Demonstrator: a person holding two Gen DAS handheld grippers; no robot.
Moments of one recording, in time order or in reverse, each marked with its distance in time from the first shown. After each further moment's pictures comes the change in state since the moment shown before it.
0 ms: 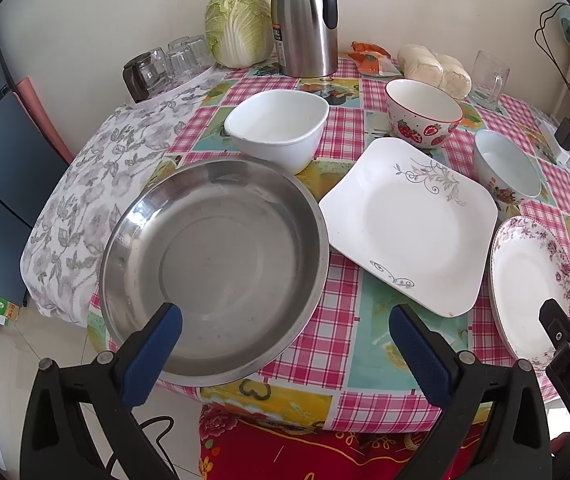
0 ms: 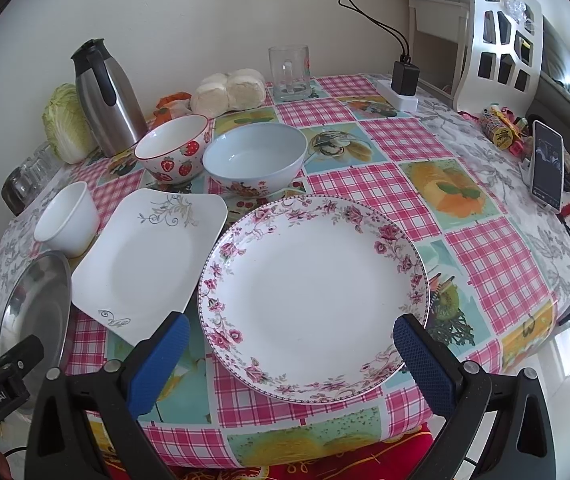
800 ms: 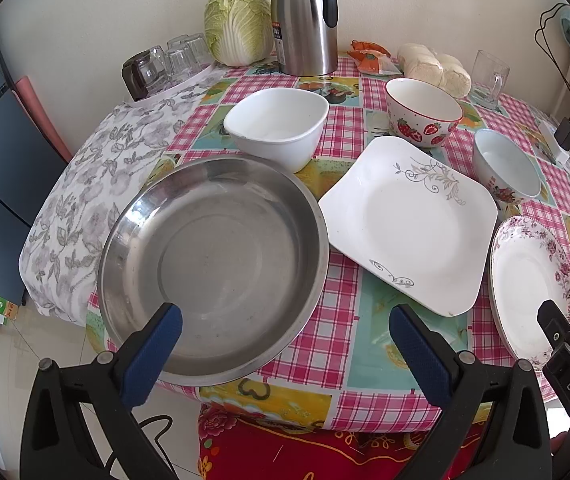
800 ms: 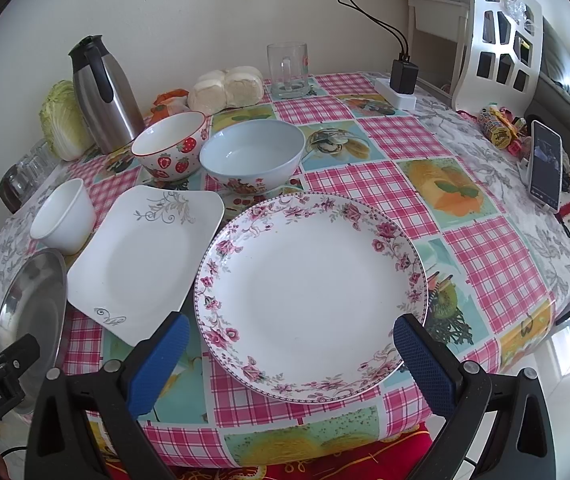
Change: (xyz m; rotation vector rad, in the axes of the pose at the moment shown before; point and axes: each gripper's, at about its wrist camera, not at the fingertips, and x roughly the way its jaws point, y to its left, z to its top) left arm 0.000 0.000 -0.001 0.000 0.000 -0.002; right arm 0.002 -0.003 -0.003 -0.001 0.002 -0.008
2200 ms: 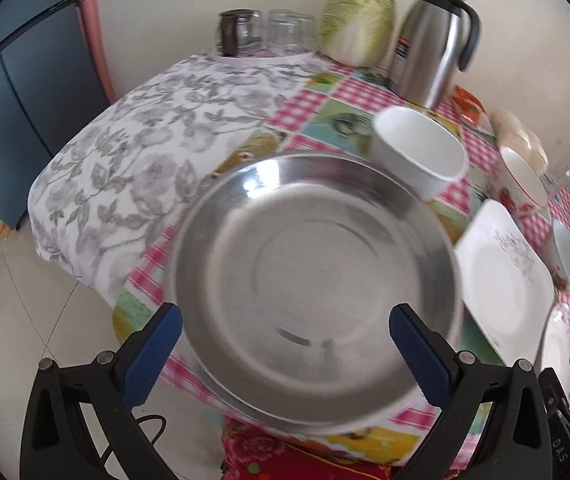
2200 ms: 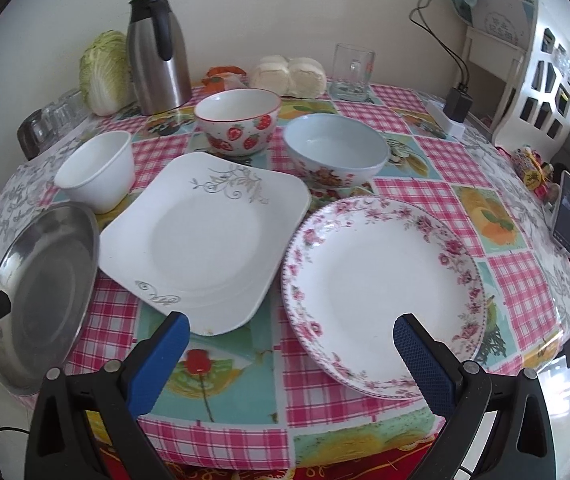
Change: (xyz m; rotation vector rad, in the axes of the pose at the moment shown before) left arm 0.037 0.125 -0.005 -0.324 -0.010 -0.003; right arm 0.007 0.086 -0.010 -0.185 0.011 -0.009
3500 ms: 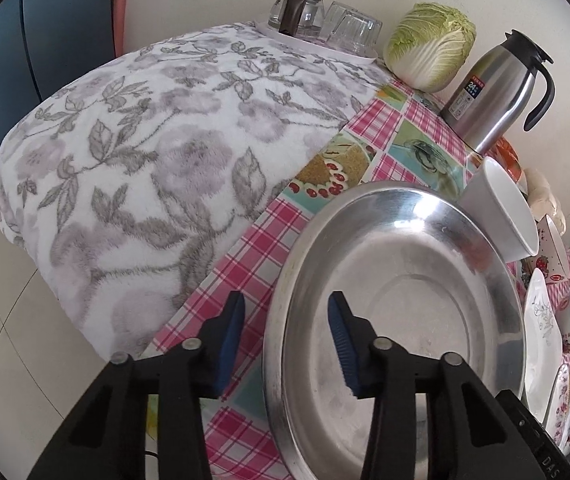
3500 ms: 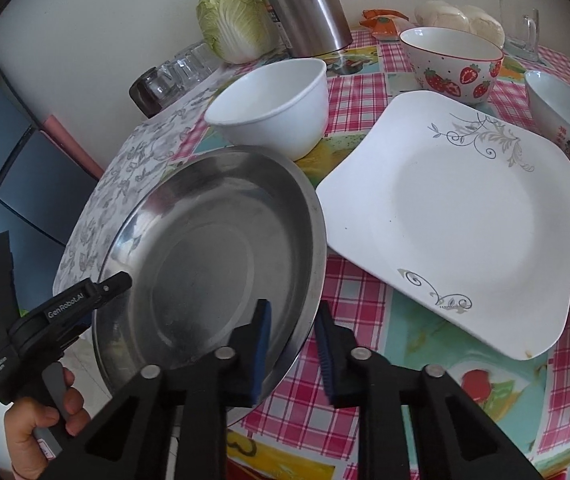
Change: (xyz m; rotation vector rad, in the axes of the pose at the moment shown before) left arm 0.076 0.089 0.027 -0.160 0.023 -0.129; right arm 0.052 0.117 0.002 -0.050 0.163 0.498
